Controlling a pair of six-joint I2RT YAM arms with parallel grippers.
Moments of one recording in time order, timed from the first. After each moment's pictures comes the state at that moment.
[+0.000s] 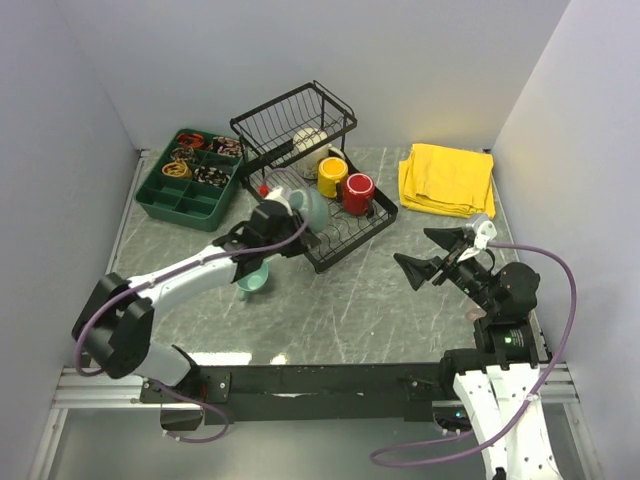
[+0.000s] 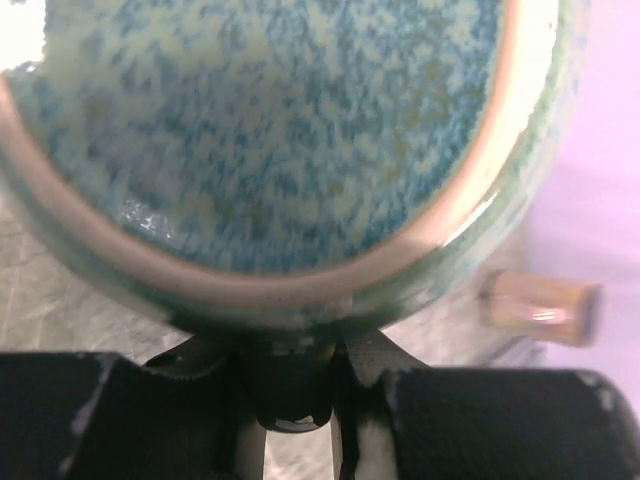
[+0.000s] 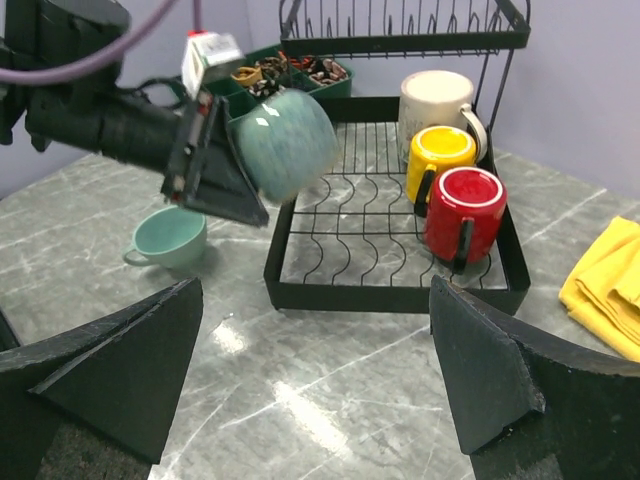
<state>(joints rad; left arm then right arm) -0.66 1.41 0.90 0.01 0.07 -0.88 0.03 0.42 0.61 -0.11 -0.69 0.12</state>
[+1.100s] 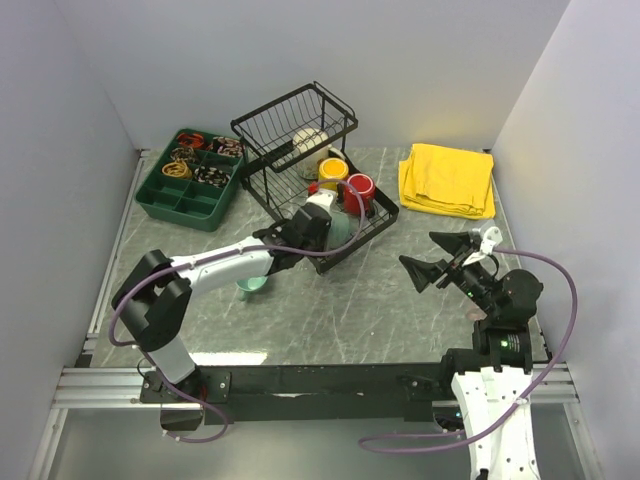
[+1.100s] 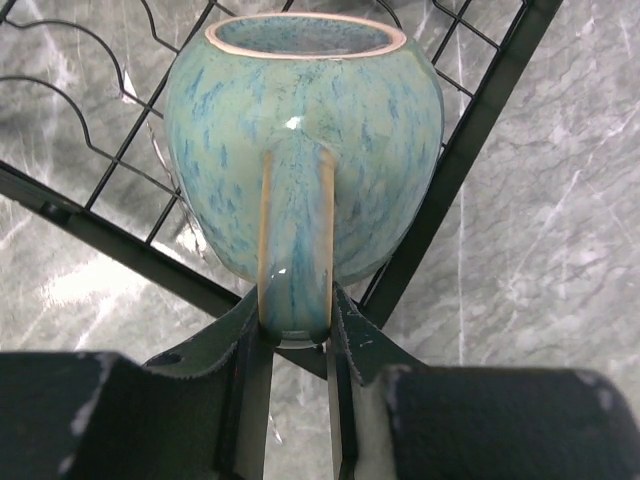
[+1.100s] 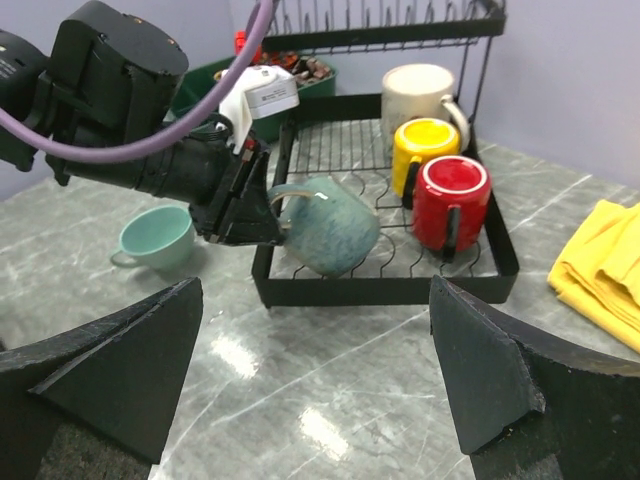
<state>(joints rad) -0.84 1.67 1.16 -0.18 -0.28 -0.39 -0.10 0.36 0.53 -0.07 -0.78 0.17</state>
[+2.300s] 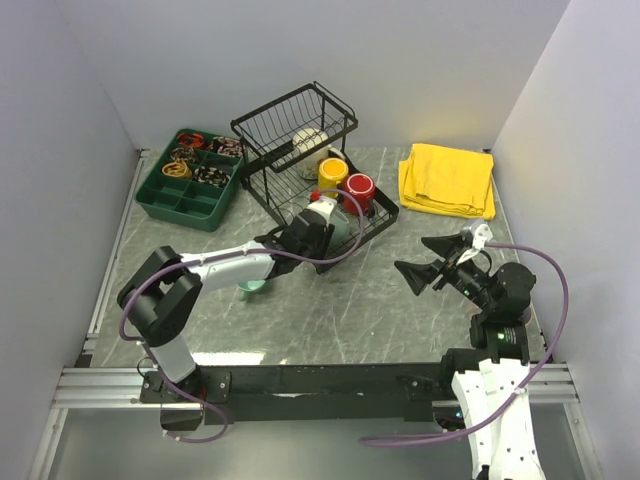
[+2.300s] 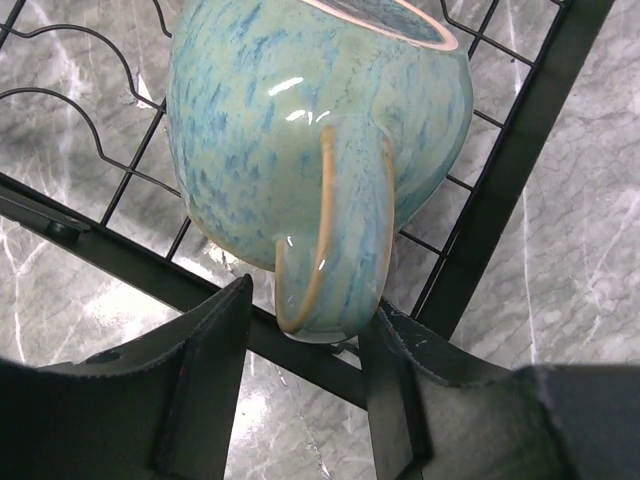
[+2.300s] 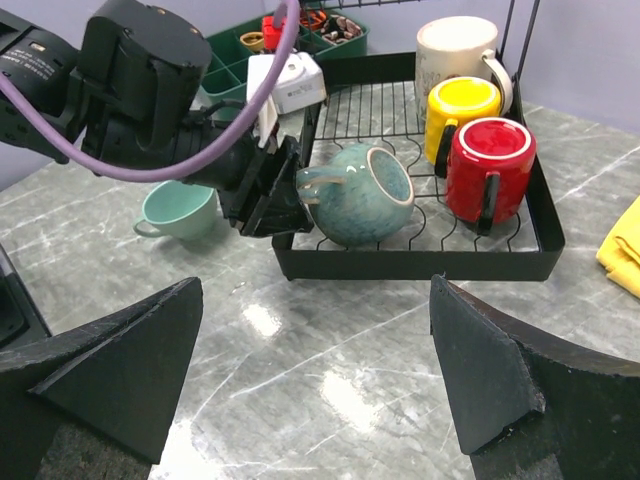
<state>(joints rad) -0.82 1.71 1.06 -0.04 -0.29 -0.26 -0.10 0.42 0.50 -0.07 -0.86 0.16</state>
